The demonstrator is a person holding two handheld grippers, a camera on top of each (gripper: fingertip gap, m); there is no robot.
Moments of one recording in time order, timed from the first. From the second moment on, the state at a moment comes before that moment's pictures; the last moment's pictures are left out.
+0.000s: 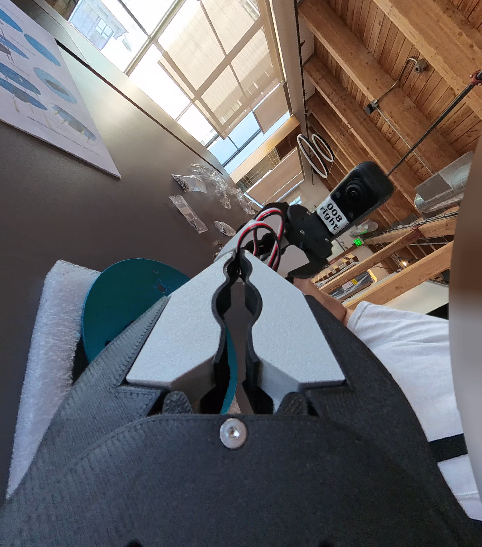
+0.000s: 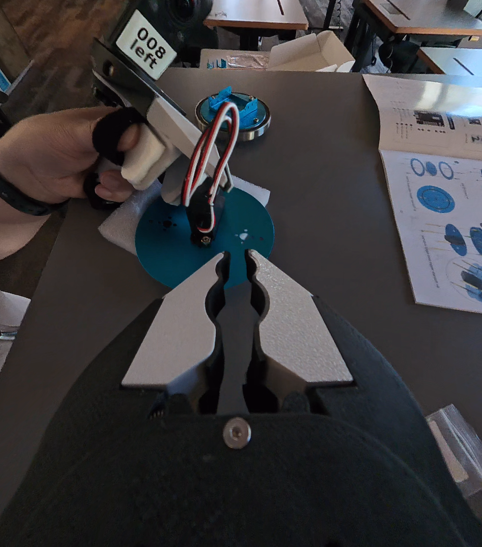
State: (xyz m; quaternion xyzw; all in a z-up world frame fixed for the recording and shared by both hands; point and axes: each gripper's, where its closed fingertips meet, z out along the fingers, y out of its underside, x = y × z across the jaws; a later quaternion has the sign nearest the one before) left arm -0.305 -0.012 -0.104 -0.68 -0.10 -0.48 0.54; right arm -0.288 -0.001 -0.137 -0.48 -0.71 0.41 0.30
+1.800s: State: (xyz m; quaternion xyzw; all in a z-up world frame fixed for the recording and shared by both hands) left arm -0.315 -0.040 -0.151 -0.80 0.51 -0.09 0.32; right arm -0.299 -0.048 -0.165 -0.44 -0.77 0.39 0.27
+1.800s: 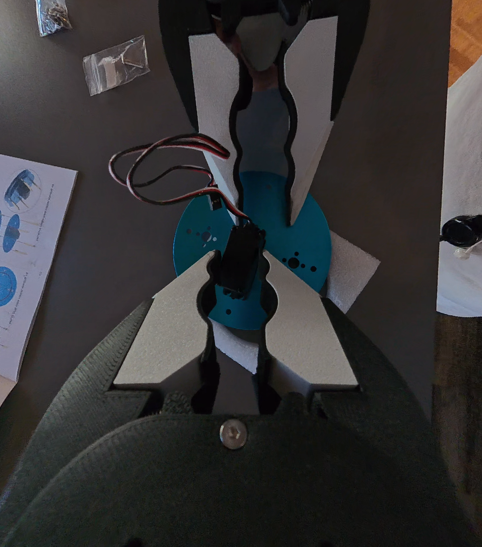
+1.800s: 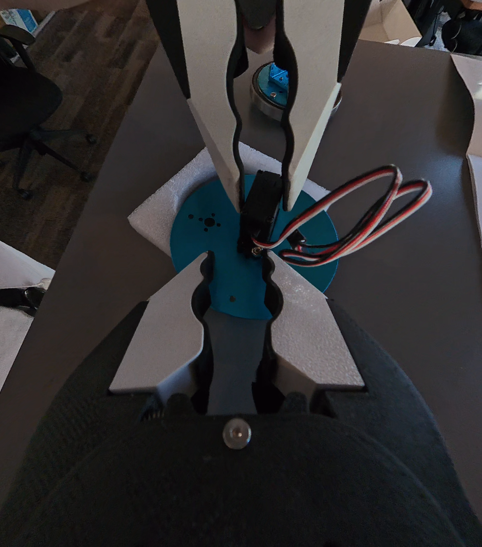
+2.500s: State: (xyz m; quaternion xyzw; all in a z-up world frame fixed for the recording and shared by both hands) left arm -0.313 -0.041 -0.157 -0.81 0.49 -0.10 0.30; right arm -0.287 -0.034 -0.165 -0.46 -0.76 0.38 0.27
